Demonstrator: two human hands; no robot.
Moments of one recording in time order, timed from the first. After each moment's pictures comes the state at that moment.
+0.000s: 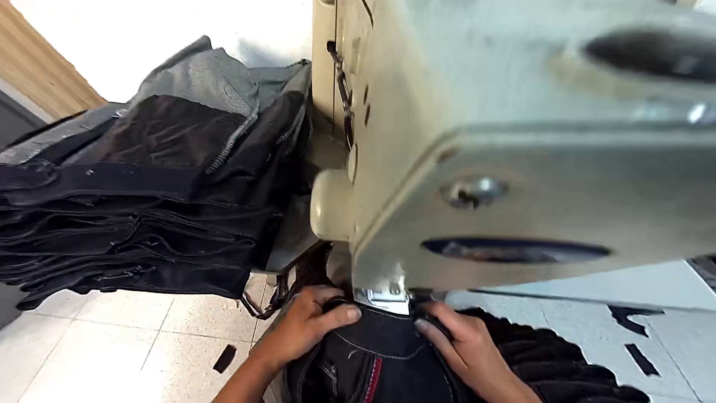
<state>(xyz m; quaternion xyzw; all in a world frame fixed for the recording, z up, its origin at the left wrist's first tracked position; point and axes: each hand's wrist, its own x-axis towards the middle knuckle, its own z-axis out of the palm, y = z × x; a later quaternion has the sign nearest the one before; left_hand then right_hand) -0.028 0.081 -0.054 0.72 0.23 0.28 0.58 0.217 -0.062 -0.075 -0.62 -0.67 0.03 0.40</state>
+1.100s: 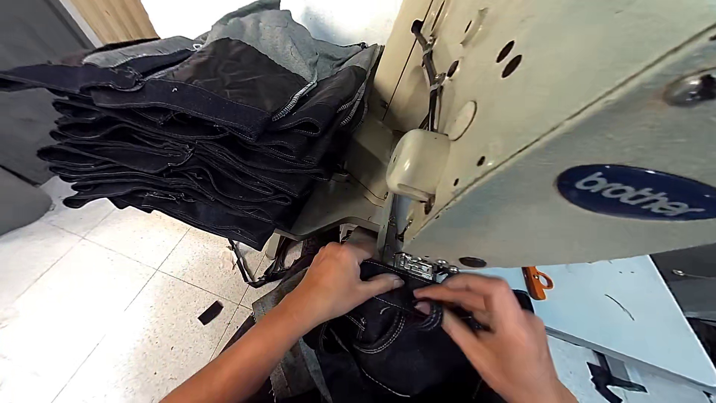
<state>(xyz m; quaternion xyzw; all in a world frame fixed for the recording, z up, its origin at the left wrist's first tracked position) -0.018 0.068 -0.002 0.80 0.37 0.22 0.42 0.191 -0.044 0.008 -0.52 -0.75 0.07 0.40</state>
